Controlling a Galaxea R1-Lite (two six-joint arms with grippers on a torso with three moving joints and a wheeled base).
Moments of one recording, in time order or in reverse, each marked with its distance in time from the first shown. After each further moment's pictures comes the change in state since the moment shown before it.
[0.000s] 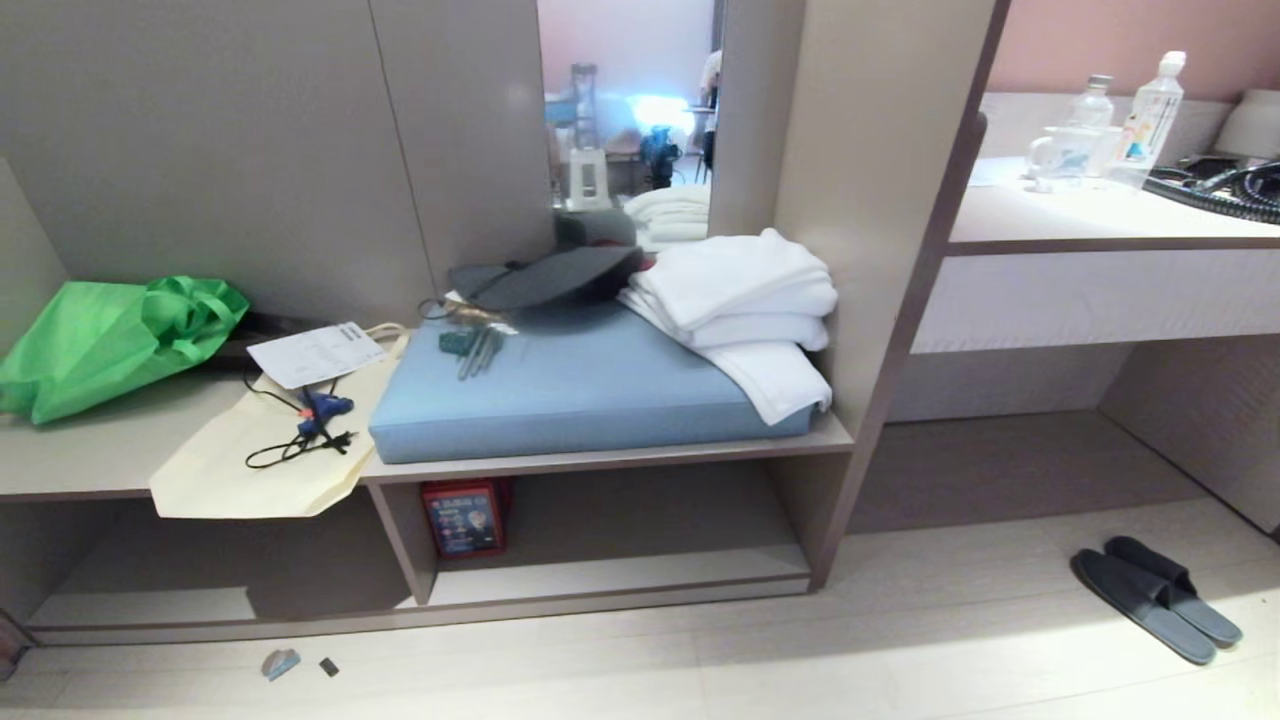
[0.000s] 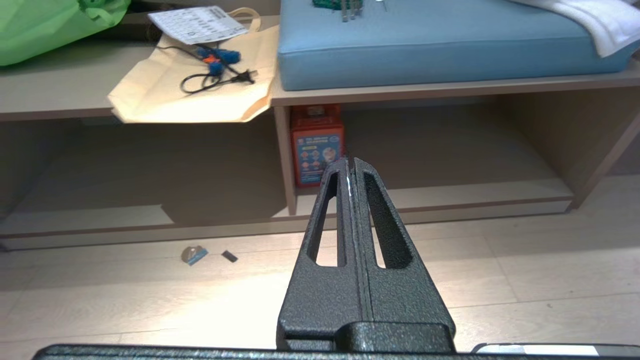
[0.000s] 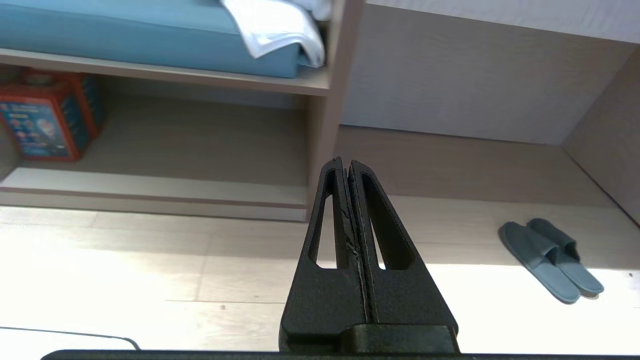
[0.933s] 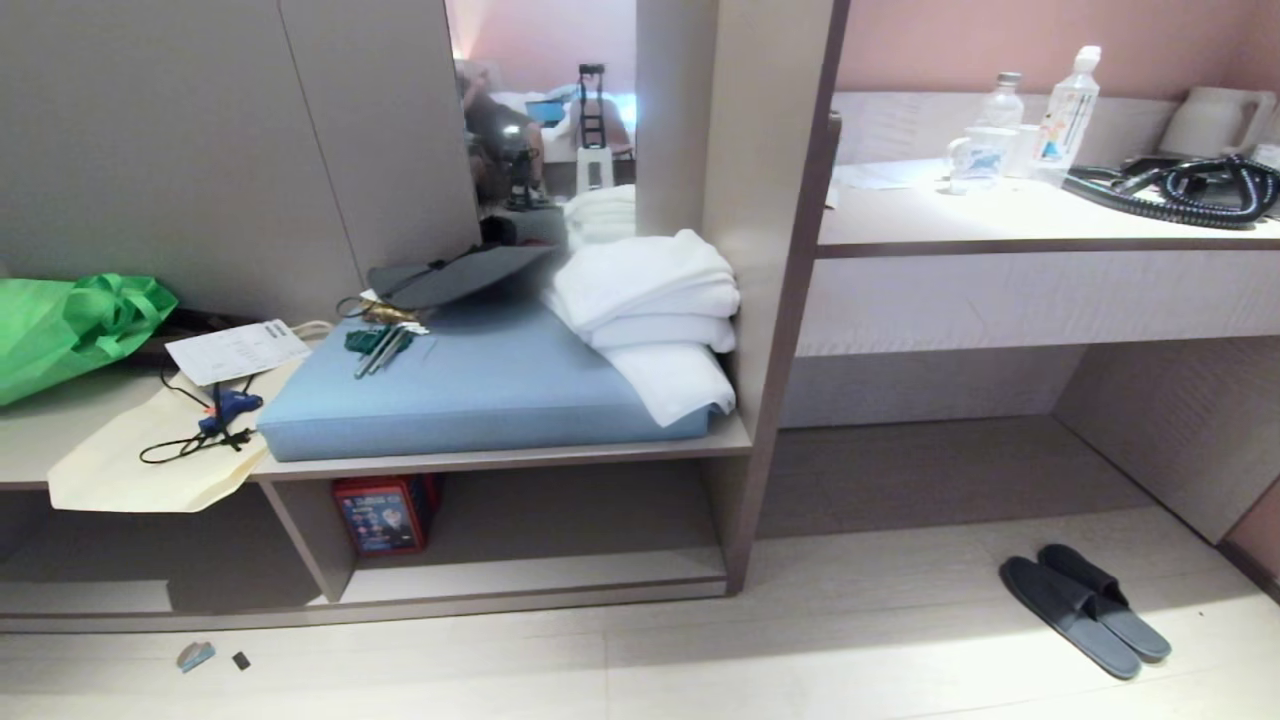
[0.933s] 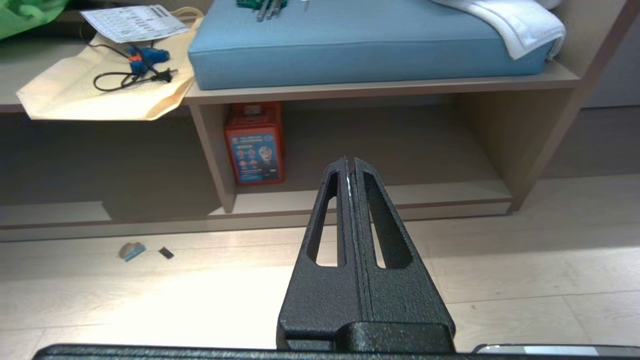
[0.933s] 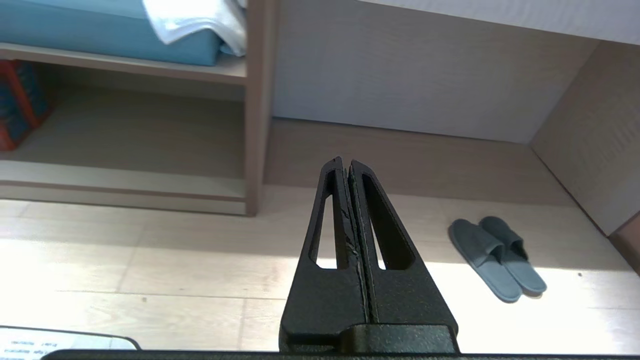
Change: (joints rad) left arm 0.000 0.000 0.000 -0.001 0.000 0.000; right arm 0.001 0.000 0.000 0.000 0.001 0.000
